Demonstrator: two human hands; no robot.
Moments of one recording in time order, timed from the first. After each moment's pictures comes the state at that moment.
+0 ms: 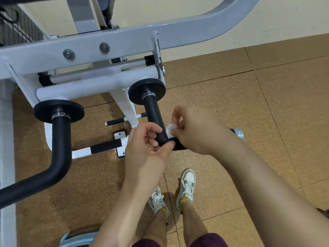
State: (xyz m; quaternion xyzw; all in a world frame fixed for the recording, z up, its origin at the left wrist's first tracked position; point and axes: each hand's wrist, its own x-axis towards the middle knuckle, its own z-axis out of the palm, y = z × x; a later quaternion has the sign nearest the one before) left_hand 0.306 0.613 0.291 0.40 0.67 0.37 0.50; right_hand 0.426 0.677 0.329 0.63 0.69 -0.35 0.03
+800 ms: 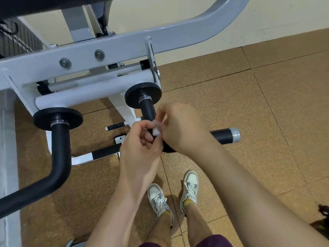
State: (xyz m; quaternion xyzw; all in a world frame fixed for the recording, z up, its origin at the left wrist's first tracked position) left_hand 0.301 0.624 0.291 0.45 0.67 0.37 0.46; right_hand 0.406 0.675 0.318 0.66 0.69 -0.31 -0.08
